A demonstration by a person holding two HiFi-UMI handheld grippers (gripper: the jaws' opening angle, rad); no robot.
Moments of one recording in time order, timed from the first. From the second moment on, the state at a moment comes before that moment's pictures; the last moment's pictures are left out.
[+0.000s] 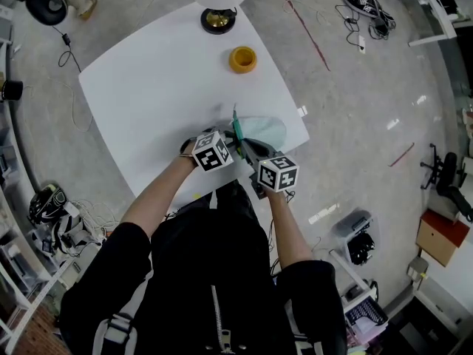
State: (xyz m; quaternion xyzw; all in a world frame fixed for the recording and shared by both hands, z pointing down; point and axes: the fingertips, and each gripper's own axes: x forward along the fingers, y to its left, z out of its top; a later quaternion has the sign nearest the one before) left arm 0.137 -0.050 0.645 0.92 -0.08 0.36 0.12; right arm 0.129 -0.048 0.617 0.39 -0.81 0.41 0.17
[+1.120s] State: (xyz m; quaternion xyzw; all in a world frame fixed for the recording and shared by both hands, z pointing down) left arm 0.062 -0.089 0.633 0.91 -0.21 0.31 0.17; right arm 0.156 -0.068 0.644 0.39 -0.80 0.39 0.23
